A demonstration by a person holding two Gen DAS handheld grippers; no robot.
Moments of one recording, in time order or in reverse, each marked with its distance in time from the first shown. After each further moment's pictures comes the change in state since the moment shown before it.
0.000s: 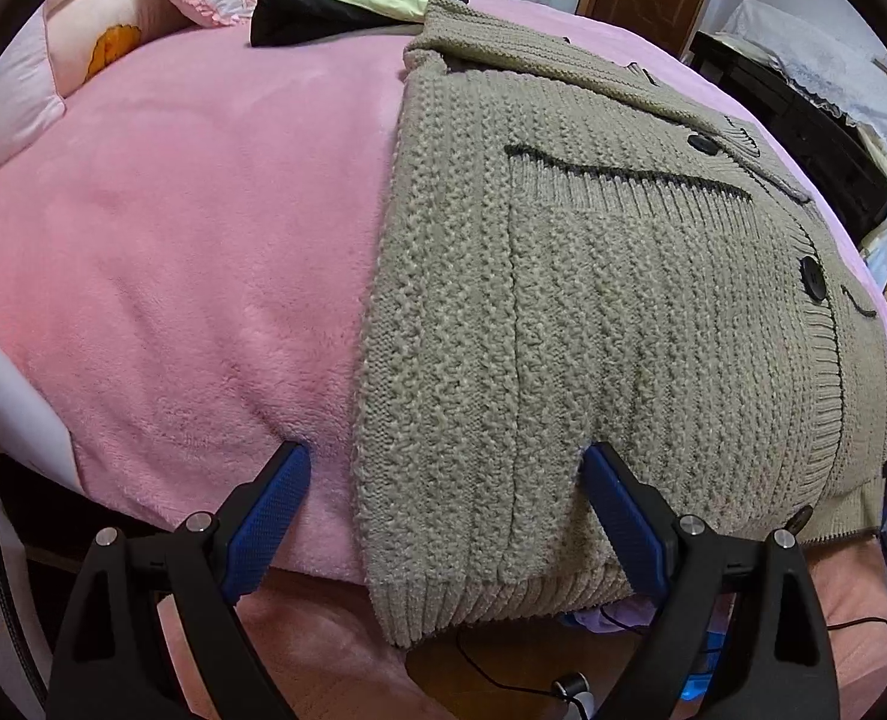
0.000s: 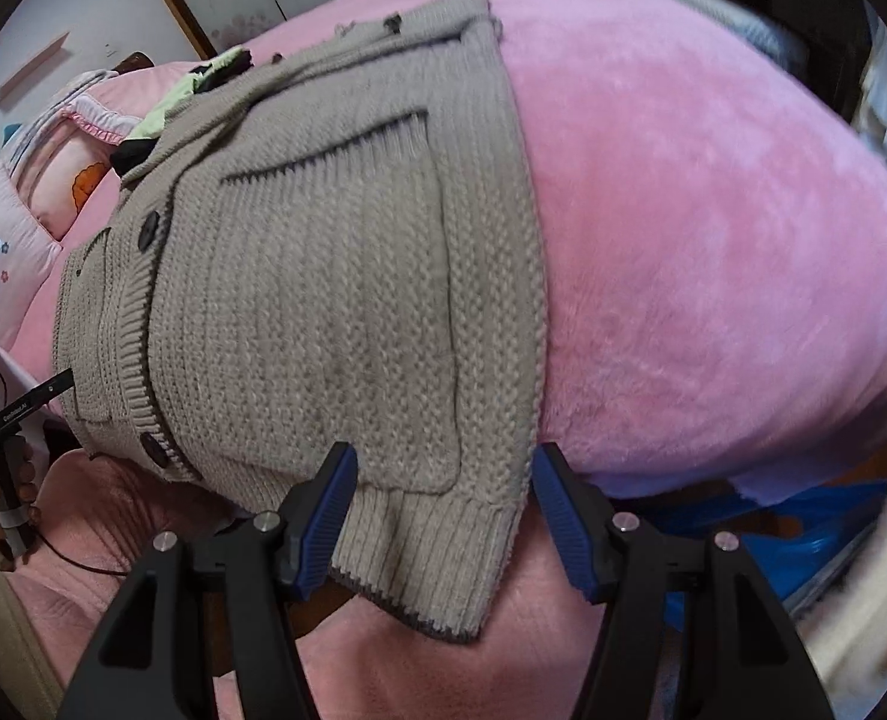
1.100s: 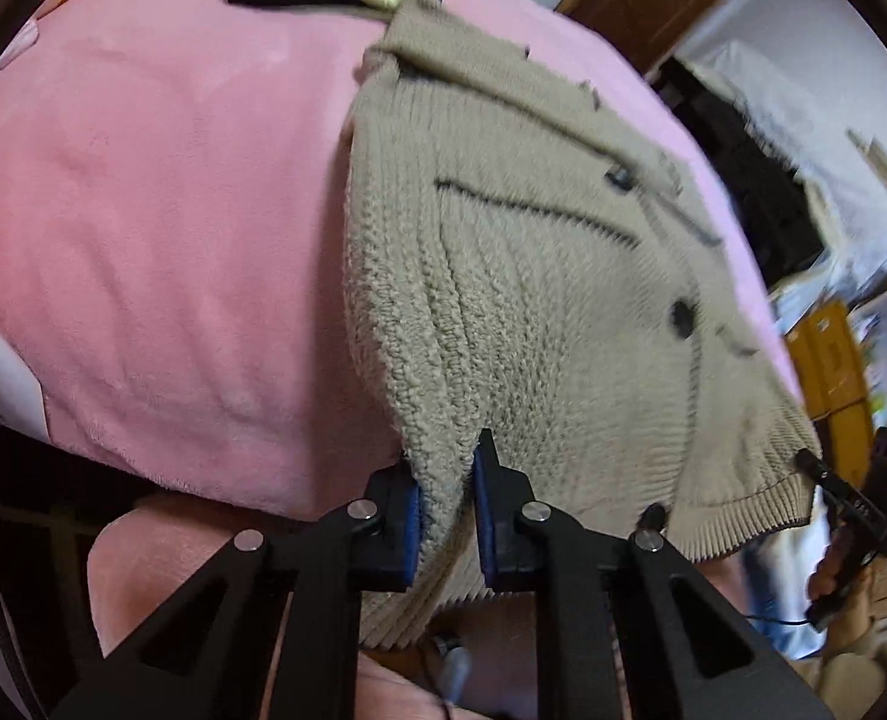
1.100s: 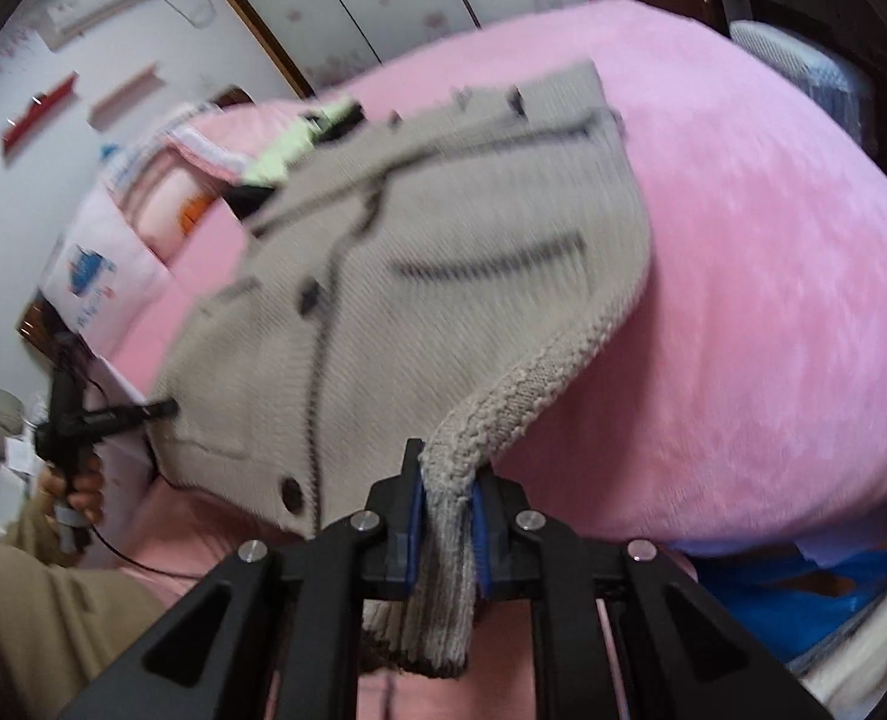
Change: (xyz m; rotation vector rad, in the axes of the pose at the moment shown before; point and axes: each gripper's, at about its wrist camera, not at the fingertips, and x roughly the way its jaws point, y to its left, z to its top) left arm -0.045 -0.010 0.030 -0.143 0.085 -0.279; right arm -0.064 0.042 0.029 -0.077 -0.145 0.250
